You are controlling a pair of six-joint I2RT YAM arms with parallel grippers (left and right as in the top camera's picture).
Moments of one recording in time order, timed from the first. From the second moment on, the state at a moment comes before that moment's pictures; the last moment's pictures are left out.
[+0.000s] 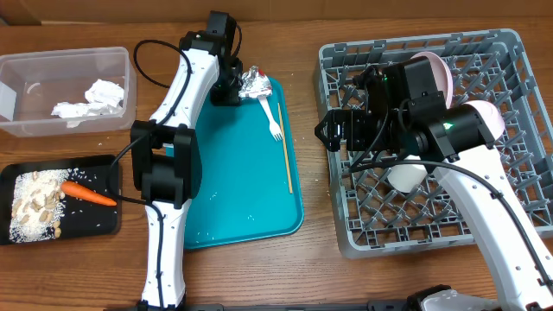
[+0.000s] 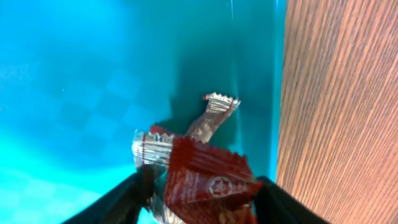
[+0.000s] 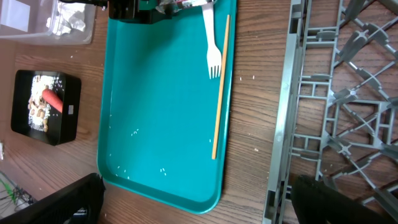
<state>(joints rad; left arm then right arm) -0.20 2.49 2.23 -1.06 0.08 -1.75 0.32 1.45 1.43 -1.00 -0.38 0.29</state>
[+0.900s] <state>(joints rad) -0.15 2.47 2.23 -1.07 0.30 -1.69 0.32 1.45 1.43 -1.00 -0.38 0.29</state>
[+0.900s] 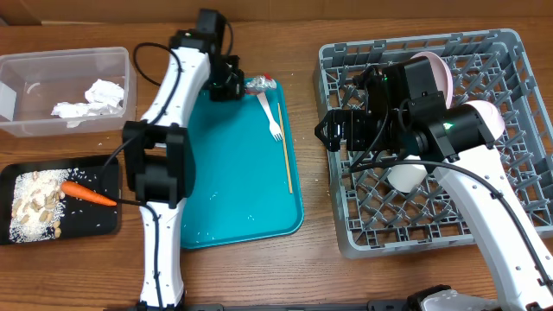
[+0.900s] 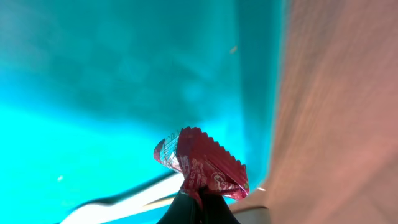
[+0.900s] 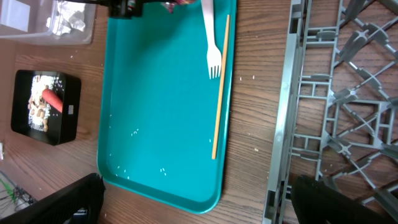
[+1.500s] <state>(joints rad) 0.15 1.99 2.24 -1.27 -0.02 -1.59 0.32 1.45 1.43 -1.00 -0.38 0.29</state>
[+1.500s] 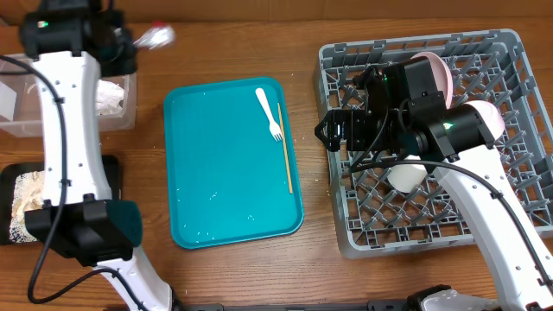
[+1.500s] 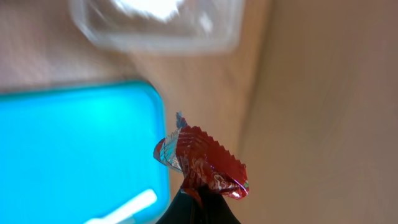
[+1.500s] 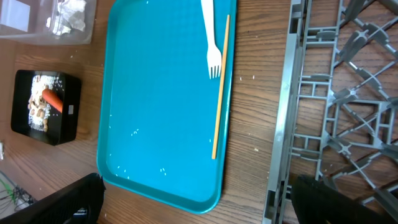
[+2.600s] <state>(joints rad) 0.54 2.26 2.23 -1.18 0.07 -1.36 0.32 1.45 1.43 -1.00 -0.38 0.29</state>
